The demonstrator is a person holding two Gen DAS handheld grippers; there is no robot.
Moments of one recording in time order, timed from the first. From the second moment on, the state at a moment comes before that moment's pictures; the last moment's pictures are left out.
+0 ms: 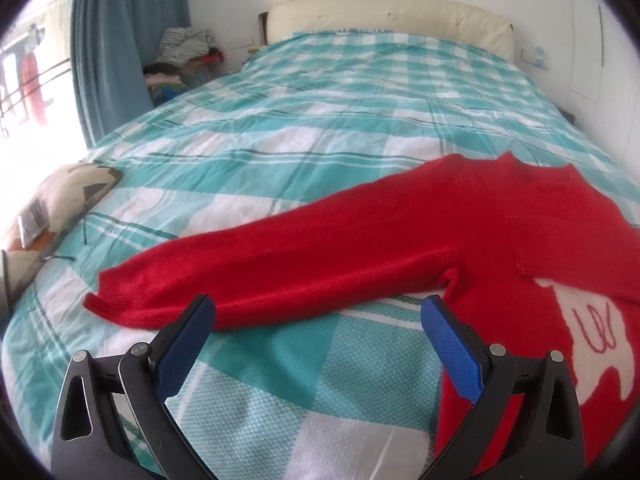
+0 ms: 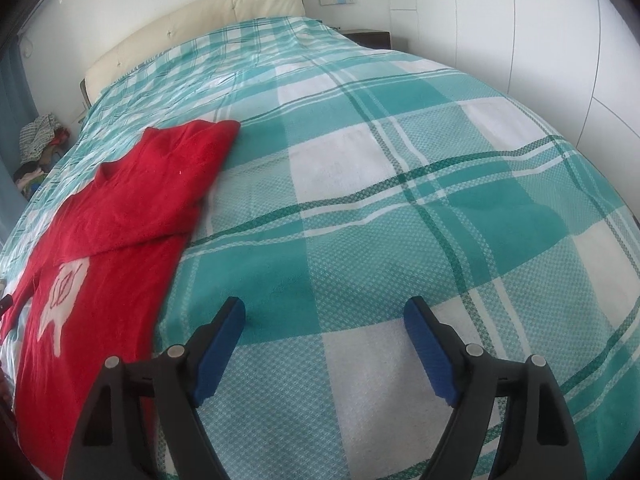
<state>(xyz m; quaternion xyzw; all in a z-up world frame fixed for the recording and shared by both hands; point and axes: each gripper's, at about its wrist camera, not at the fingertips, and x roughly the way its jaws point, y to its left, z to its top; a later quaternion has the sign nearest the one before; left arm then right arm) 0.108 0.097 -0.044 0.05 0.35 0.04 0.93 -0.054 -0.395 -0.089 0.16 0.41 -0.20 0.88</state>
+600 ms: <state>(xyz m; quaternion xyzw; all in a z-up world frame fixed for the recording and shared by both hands) 0.108 0.116 -0.046 0.01 0.37 0.08 0.93 -0.047 -0.387 -0.098 0.15 0.42 -0.20 0.87</state>
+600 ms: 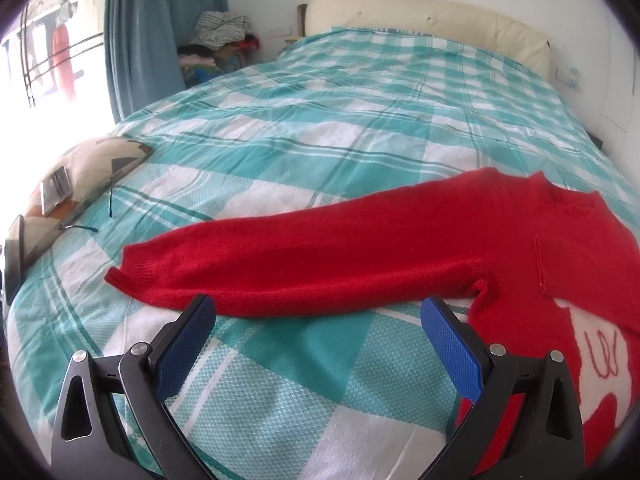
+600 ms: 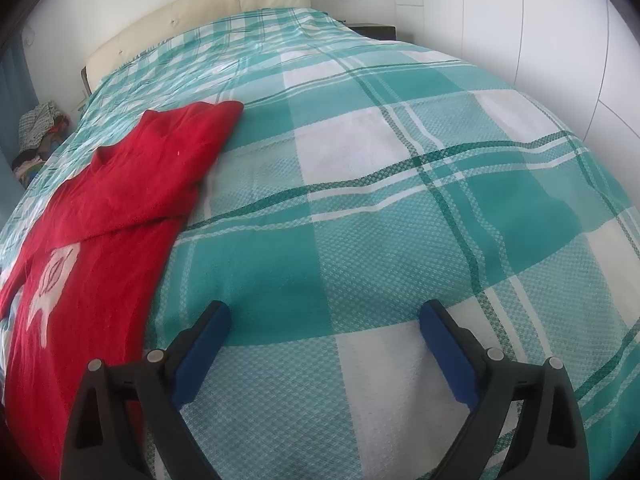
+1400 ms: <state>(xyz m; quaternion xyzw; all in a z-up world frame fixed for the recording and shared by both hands) 0.107 0.106 -0.050 0.07 0.37 0.10 0.92 -0.047 -0.384 -0.100 0.14 0.42 -0.20 0.87</state>
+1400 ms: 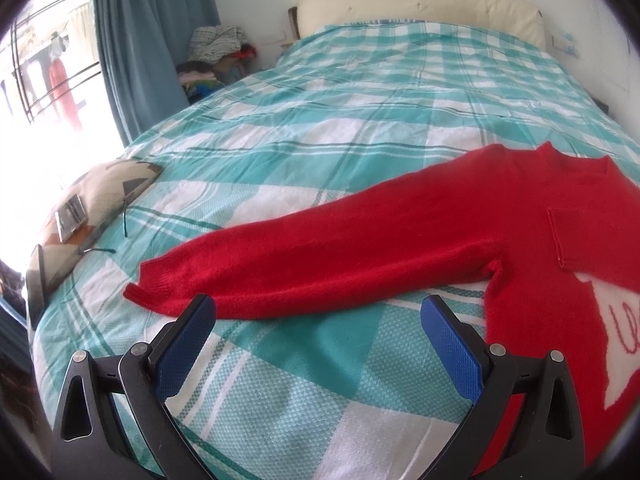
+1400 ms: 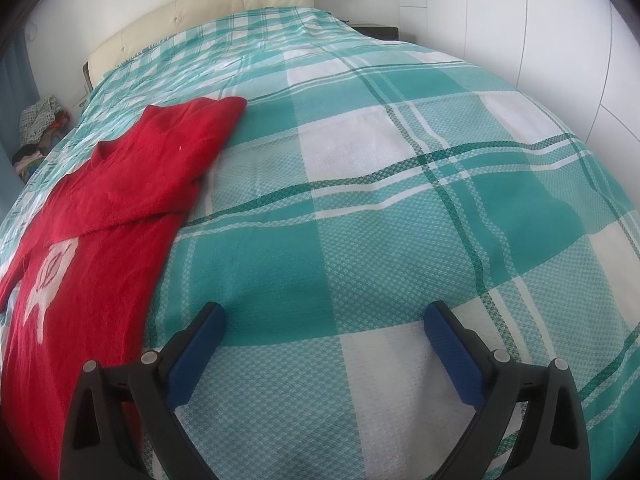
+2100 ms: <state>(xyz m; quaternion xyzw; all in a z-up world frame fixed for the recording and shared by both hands) 0.110 0.106 -0.052 0.06 0.38 0.09 0.92 -0.047 -0.382 -0.102 0.14 0.42 -0.20 0.87</state>
